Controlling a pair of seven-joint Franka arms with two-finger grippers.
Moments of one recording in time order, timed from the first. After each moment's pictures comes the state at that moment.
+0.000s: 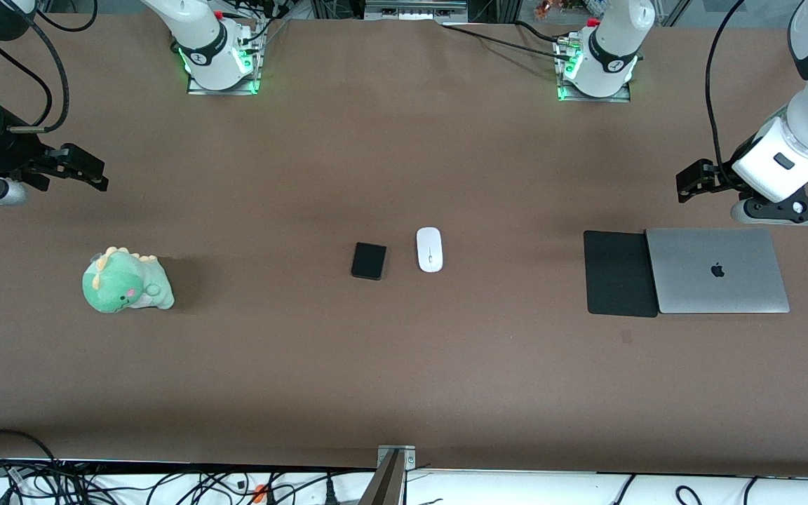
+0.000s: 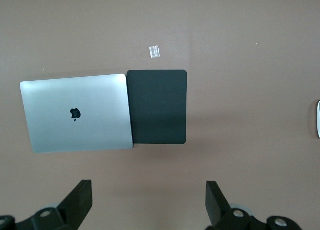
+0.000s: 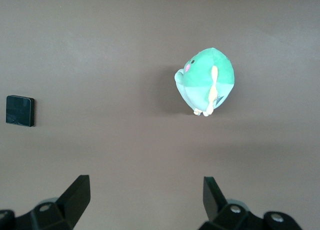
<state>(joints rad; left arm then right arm) -0.03 0.06 -0.06 -1.64 0.05 1.63 -0.05 0.09 0.03 -0.05 -1.63 0.02 1.65 0.04</state>
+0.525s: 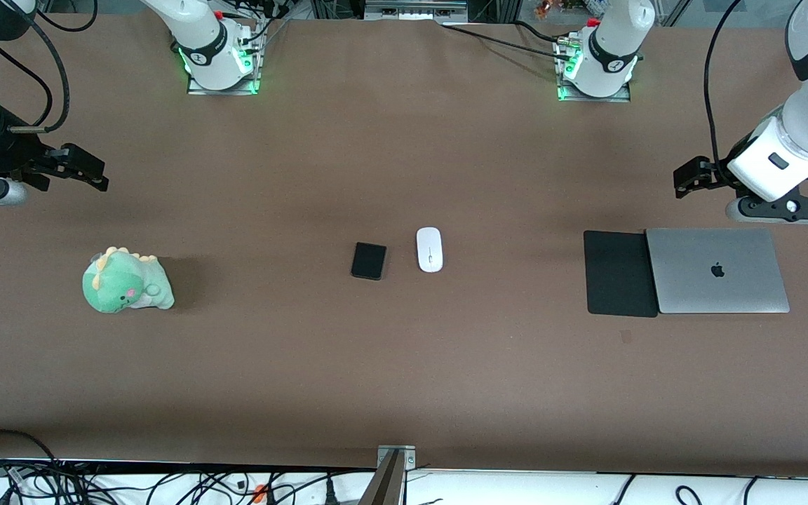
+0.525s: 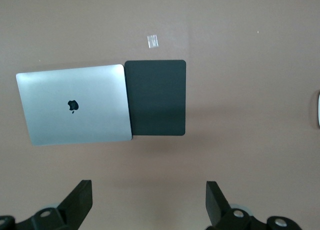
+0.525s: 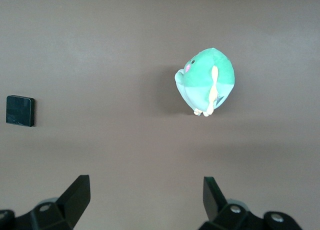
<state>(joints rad) -0.03 0.07 -0.07 -1.64 0.05 1.59 -0.05 0.09 0.03 -0.05 -1.63 0.02 1.65 0.04</state>
